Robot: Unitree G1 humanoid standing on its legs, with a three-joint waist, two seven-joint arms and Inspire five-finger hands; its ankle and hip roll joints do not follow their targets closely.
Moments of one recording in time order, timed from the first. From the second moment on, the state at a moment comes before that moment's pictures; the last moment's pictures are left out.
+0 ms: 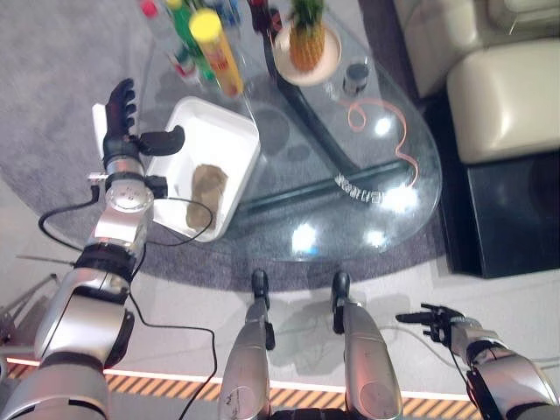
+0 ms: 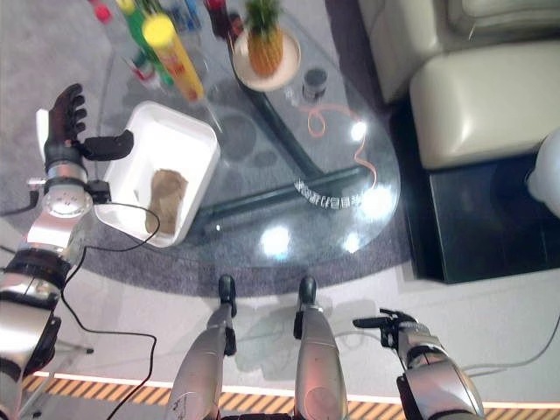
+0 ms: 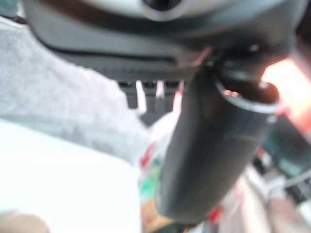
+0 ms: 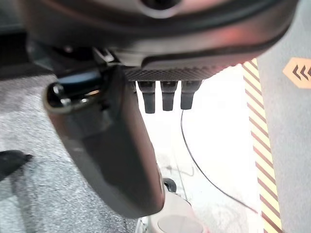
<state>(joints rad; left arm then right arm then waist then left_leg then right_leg) -0.81 0.73 -0.24 0.80 -0.40 -0.13 0.37 -0.46 -0.50 0.15 1.39 0.37 0.16 0.04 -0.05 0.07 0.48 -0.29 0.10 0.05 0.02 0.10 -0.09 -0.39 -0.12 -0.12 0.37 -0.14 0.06</state>
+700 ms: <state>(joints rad) -0.09 0.46 -0.07 1.16 -0.24 -0.11 0.07 -0.11 -0.39 0.12 1.36 0.08 0.09 0.02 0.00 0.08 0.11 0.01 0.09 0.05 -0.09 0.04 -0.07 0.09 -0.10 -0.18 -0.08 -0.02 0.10</state>
